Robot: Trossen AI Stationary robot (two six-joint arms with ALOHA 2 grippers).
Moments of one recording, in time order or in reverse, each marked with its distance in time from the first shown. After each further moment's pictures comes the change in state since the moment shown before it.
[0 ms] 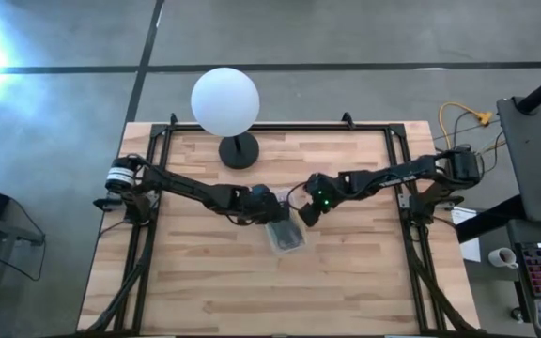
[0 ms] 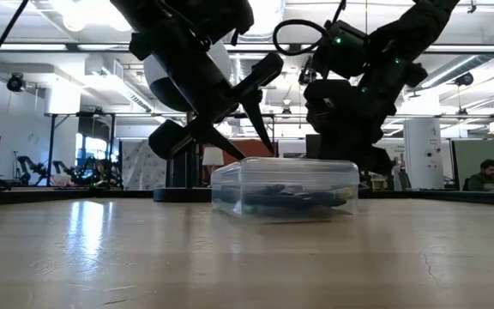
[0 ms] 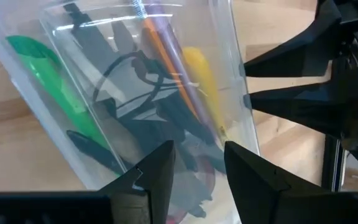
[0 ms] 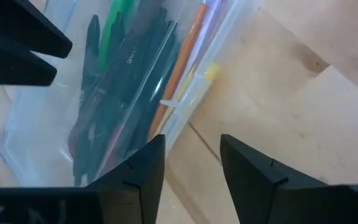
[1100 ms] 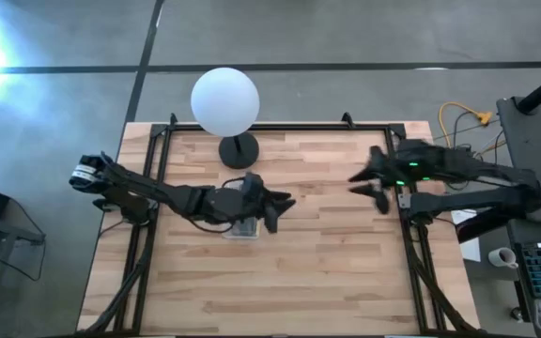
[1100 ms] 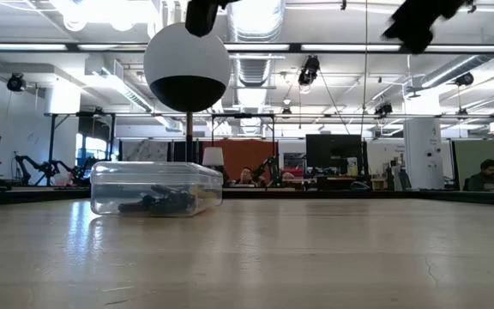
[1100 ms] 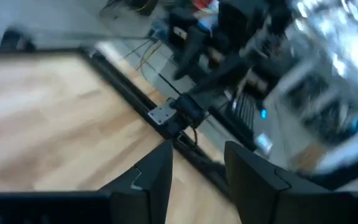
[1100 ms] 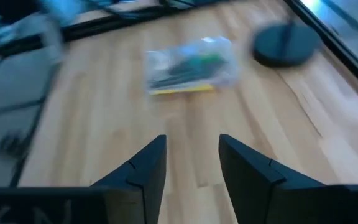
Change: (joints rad) left arm -0.164 -0.365 0.040 0.348 -0.378 0.705; right arm -0.058 -0.849 0.095 -0.517 0.044 -0.578
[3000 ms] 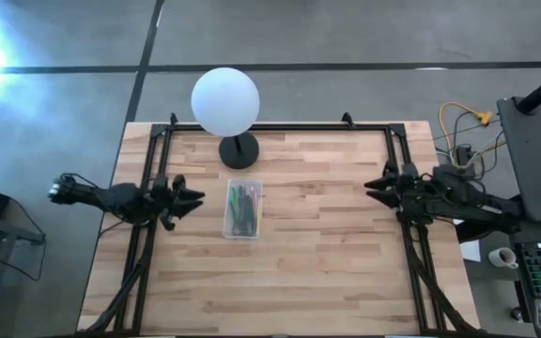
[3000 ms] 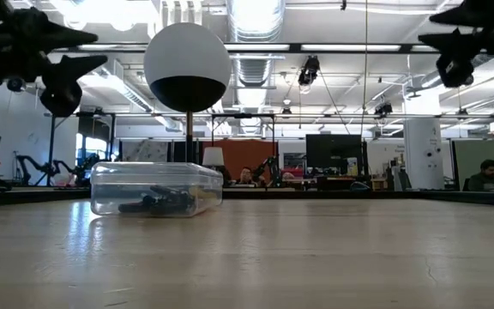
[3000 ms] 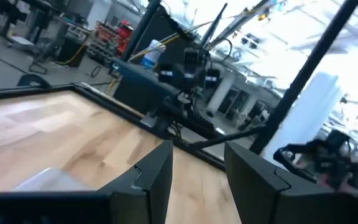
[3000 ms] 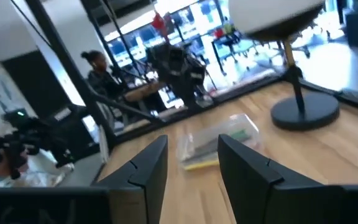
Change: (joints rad) left arm -0.021 -1.483 -1.139 -0.016 0.188 0.357; right arm -0.001 -0.779 -0.569 0.400 -0.024 0.211
